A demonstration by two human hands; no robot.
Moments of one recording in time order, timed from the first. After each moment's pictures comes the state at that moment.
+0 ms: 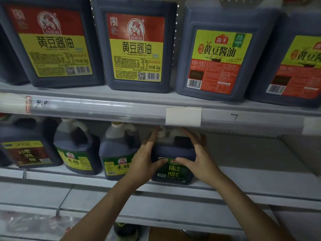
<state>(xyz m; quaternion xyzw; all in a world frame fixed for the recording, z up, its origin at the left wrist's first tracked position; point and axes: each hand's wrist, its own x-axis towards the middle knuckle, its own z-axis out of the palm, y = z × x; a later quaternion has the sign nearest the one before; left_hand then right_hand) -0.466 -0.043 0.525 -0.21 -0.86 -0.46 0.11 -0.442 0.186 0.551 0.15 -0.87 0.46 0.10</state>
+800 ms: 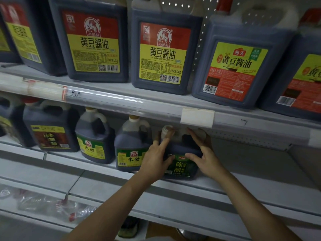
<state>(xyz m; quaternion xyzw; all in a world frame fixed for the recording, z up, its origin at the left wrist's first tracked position) -0.449 -0.034 0.529 -0.18 -0.90 -0.37 0.15 -0.452 0.186 0.562 0.19 -0.87 0.45 0.03</state>
